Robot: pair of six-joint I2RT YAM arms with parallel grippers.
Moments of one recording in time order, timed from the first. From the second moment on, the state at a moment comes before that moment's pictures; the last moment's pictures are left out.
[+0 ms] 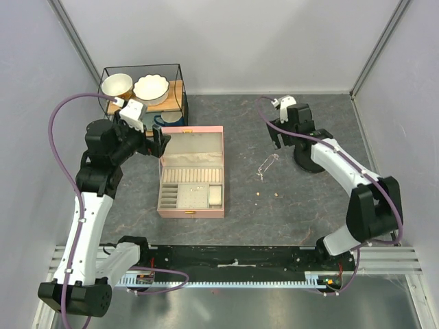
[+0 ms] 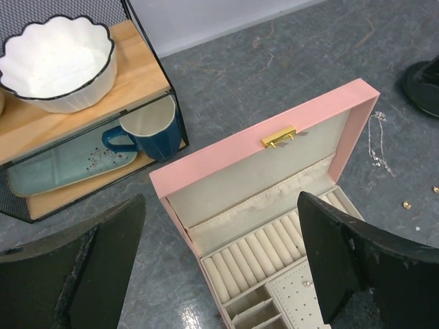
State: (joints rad) left arm -0.08 0.92 1.09 -0.42 0.36 0.12; right arm 0.31 1.51 1.17 -0.31 0.18 -0.15
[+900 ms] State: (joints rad) left arm -0.08 0.92 1.06 -0.47 0.42 0.18; right arm 0.22 1.85 1.21 -0.34 -0.10 -0.31
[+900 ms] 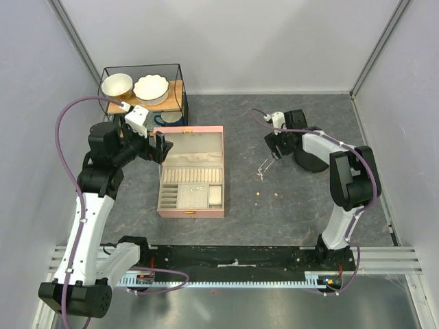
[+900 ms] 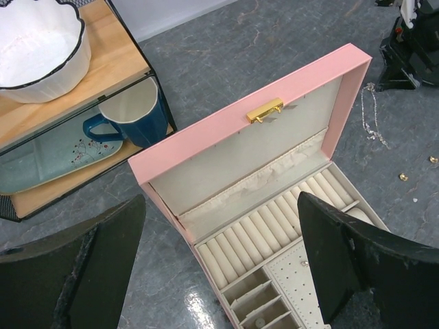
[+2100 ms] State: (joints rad) left arm -0.08 0.92 1.04 -0.47 0.42 0.20; right arm 0.21 1.94 1.27 -0.35 -0.21 -0.34
